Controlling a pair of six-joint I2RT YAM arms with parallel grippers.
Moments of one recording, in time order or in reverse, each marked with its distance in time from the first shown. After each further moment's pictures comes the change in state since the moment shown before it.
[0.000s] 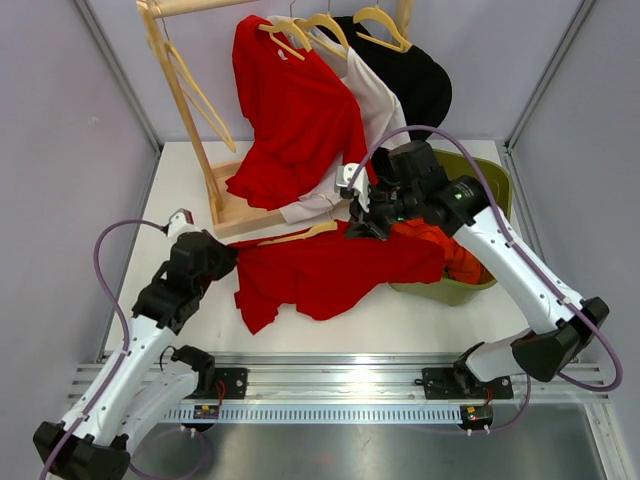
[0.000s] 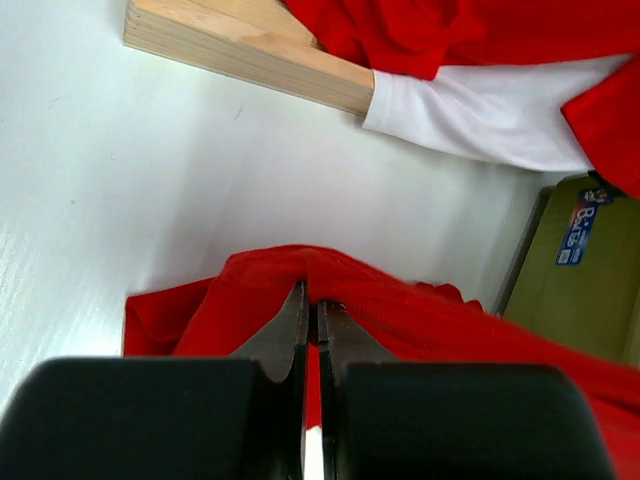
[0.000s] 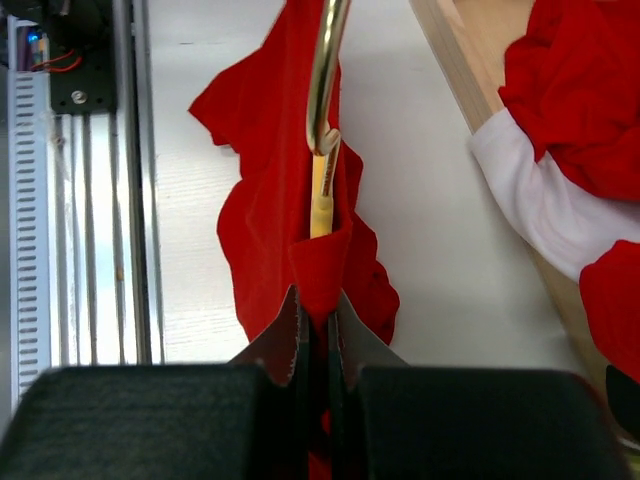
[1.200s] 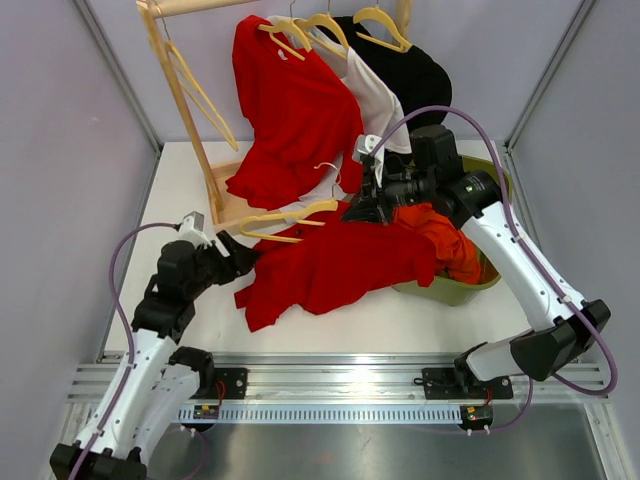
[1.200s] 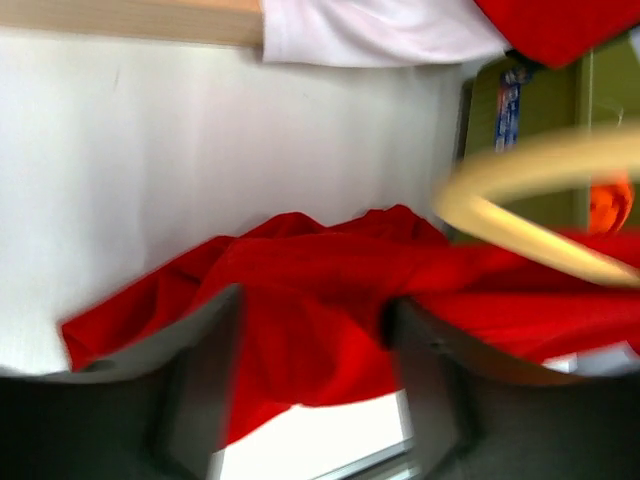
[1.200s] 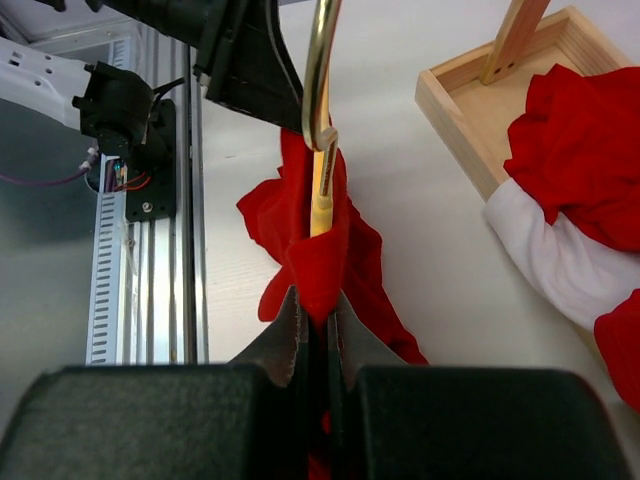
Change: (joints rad) left arm 0.160 -0.058 -0.126 0.164 0.460 0.176; right arm -0.116 -0.009 -0.008 0.187 -0.258 0.217
